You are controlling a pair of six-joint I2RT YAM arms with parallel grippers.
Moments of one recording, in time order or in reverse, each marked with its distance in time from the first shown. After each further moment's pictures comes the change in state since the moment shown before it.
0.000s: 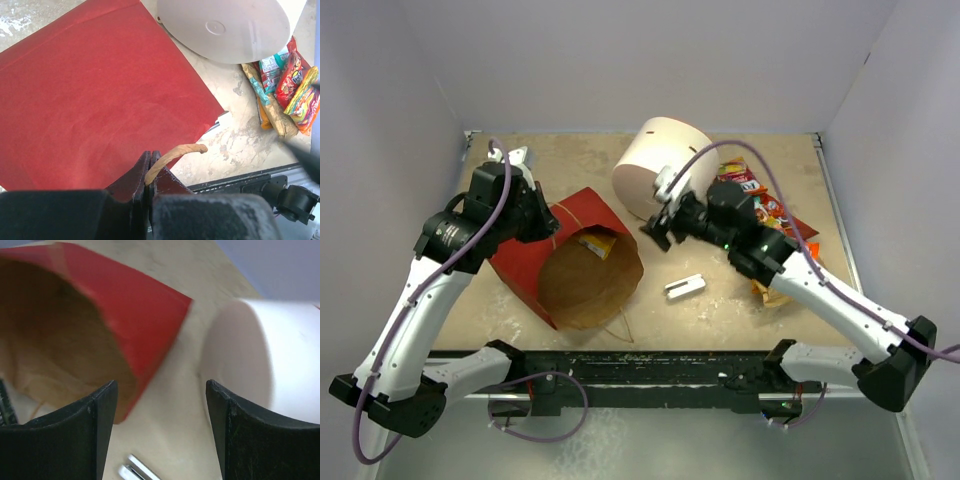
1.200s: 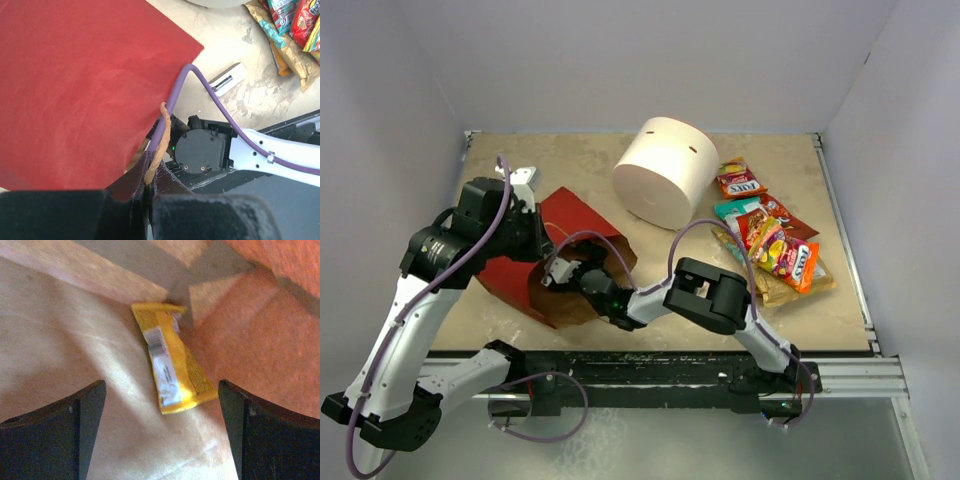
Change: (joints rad) left arm 0.000 -0.080 -0.026 -0.117 0.117 0.178; right arm 0.492 1.043 0.024 1.172 0.693 -0.349
